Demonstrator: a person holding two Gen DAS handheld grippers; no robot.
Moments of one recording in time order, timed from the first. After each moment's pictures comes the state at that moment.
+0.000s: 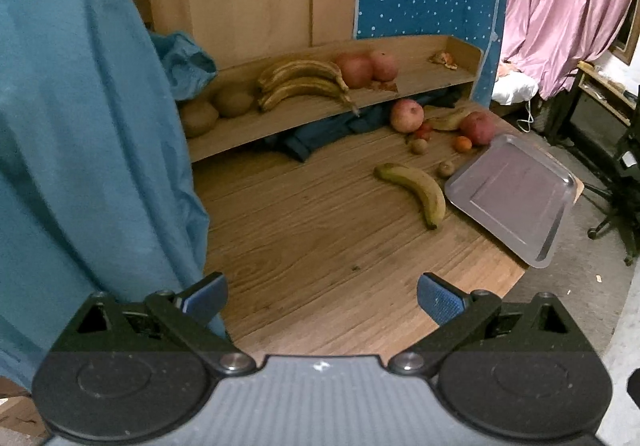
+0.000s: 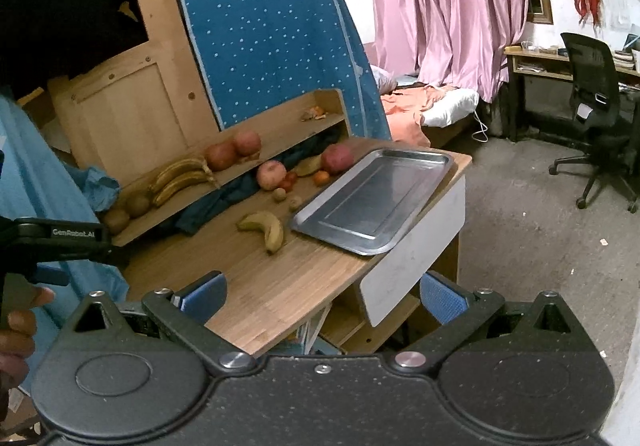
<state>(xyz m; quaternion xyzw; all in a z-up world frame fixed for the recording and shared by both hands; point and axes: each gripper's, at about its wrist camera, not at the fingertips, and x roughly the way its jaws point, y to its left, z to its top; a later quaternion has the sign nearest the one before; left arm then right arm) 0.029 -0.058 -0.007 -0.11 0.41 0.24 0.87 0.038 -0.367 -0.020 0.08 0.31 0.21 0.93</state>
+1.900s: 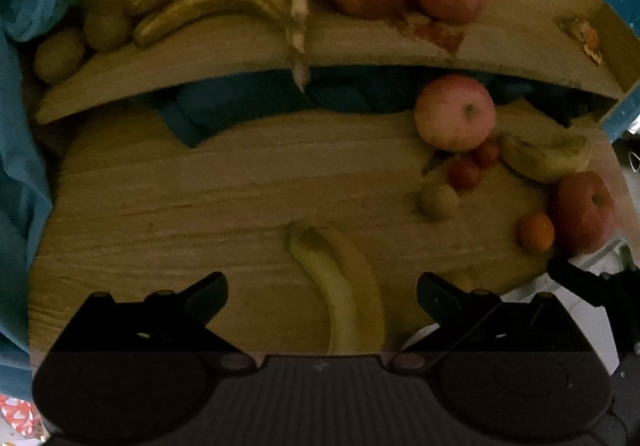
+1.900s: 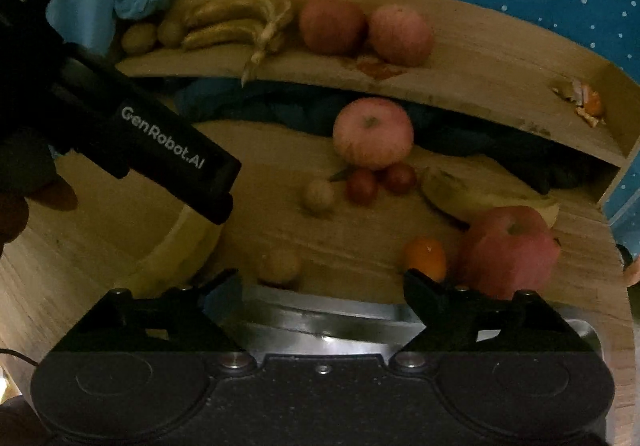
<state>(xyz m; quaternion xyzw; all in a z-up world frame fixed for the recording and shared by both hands) 0.338 -0.012 -0.128 -0.28 0.52 0.40 0.70 0.451 -0.177 -0.151 -0.26 0.34 0.59 0.68</state>
